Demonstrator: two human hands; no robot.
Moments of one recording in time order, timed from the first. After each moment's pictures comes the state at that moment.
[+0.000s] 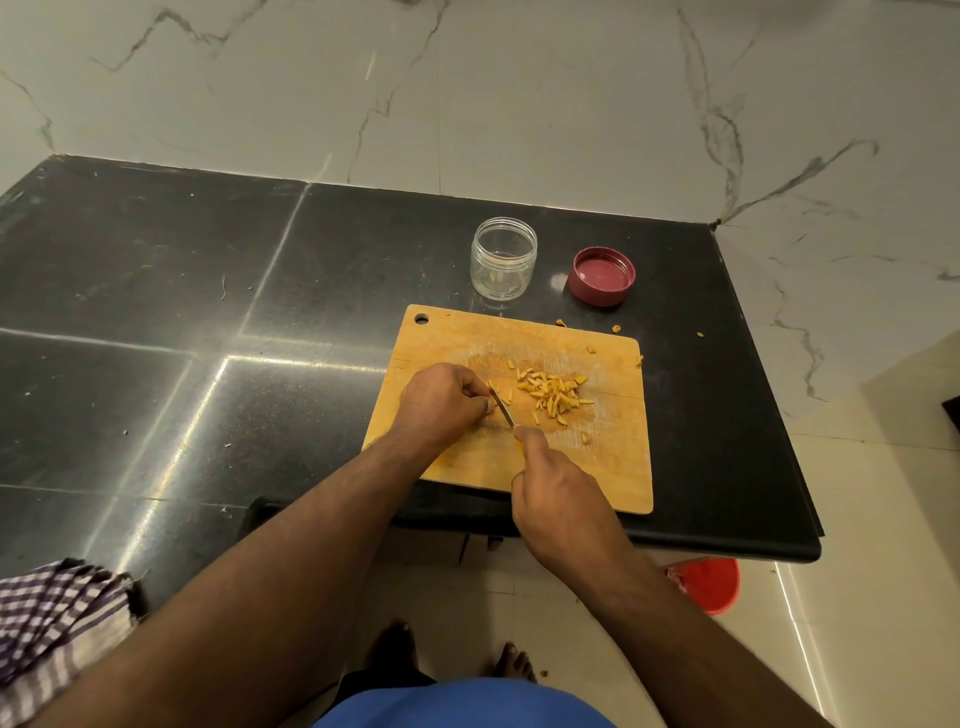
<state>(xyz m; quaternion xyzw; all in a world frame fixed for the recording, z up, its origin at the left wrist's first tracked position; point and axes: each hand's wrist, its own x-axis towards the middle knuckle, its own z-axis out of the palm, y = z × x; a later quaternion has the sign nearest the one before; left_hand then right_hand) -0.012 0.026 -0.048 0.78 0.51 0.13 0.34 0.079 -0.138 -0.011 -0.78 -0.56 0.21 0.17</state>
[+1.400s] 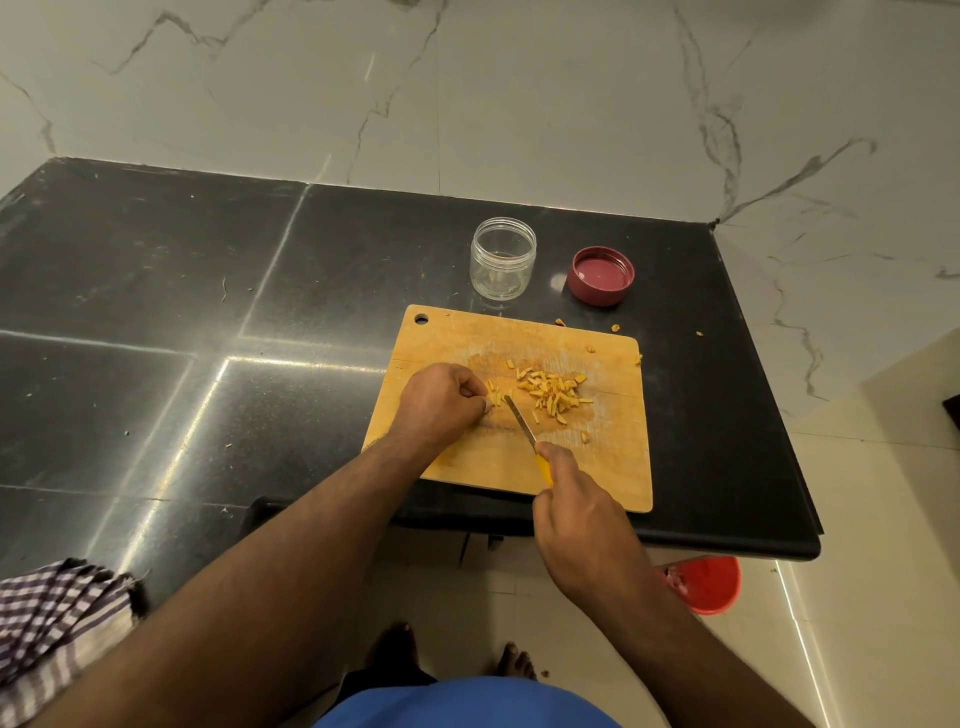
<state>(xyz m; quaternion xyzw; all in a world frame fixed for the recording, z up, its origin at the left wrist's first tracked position) -0.015 0.022 -0.044 0.77 0.52 0.14 0.36 0.082 -0.167 -0.007 -0.79 -0.54 0.20 0.21</state>
